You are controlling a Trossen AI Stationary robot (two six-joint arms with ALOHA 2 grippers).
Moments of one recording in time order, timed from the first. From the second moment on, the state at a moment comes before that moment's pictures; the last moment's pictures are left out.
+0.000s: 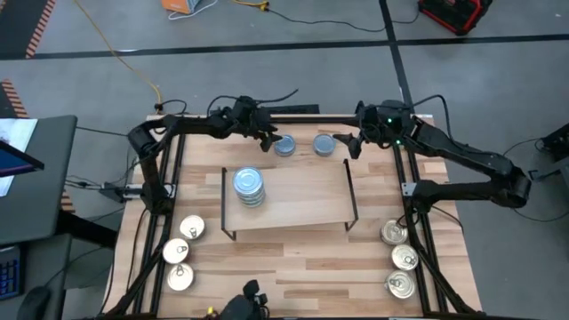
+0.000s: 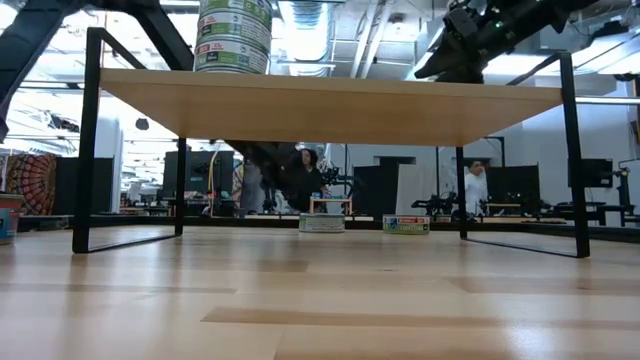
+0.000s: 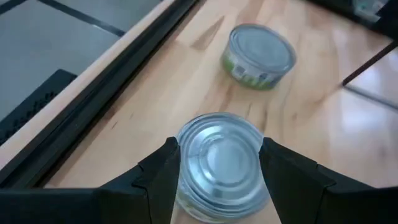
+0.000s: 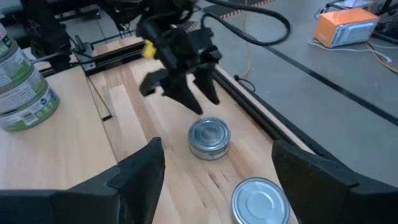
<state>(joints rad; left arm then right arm) 0.71 1.88 1.11 0.20 0.40 0.03 -0.55 0.99 0.87 -0.29 -0.10 0.04</state>
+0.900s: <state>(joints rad) 0.71 1.84 1.14 -0.02 0.39 0.37 -0.66 1.74 0.87 0.24 -0.34 -0.10</state>
